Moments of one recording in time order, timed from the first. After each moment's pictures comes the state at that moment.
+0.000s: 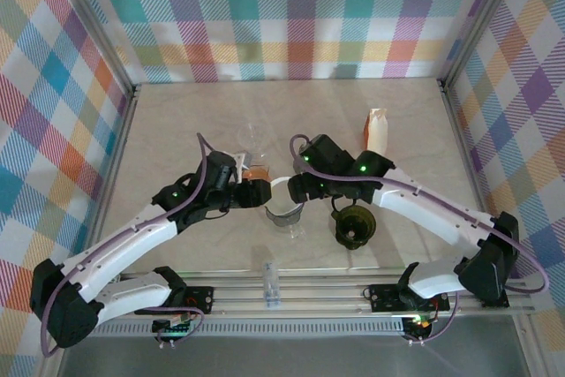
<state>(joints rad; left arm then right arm) -0.70 1.04 0.85 -0.50 0.17 -0.69 0.91 1.36 1.29 -0.94 0.15 0.50</state>
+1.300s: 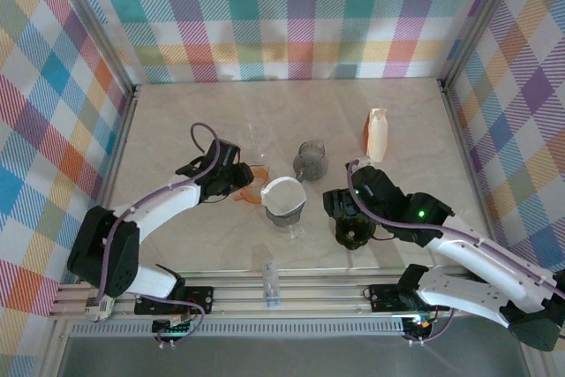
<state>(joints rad) -0.47 1.43 0.86 -0.38 -0.03 -0.84 0.91 0.90 0.92 -0.84 0.30 0.55</state>
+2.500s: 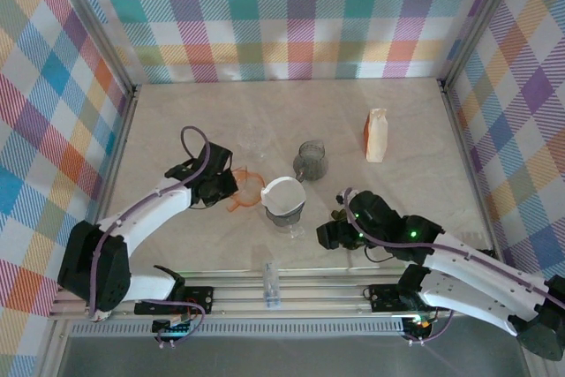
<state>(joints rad) -0.44 1.31 0.86 -0.64 -0.06 -0.81 0.94 0.80 0.59 -0.62 -0.06 0.58</state>
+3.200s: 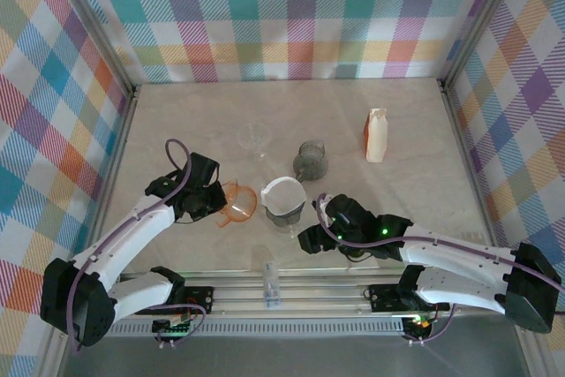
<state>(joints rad) -0.43 1.11 0.81 -0.82 -0.01 -0.82 1.02 1.01 0.57 -0.39 -0.06 0.57</state>
